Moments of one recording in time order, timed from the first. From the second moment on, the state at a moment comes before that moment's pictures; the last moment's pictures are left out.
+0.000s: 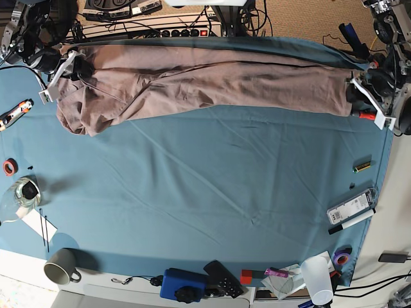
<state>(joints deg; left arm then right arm) 17.0 -17.8 -32.1 100.9 -37.4 -26.4 71.2 -25.6 27.4 35.2 92.8 52.8 40.3 -70.0</state>
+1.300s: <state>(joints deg) 16.0 -17.9 -33.4 106.9 -54.5 -30.5 78.7 -25.6 27.4 35.2 92.8 52.7 40.3 -69.2</state>
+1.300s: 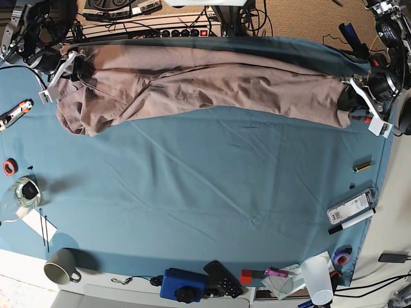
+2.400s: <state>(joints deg) 13.3 -4.7 -8.6 113.9 -59.0 -37.7 76.6 -19.2 26.9 44.5 92.3 51.1 40.1 -69.4</state>
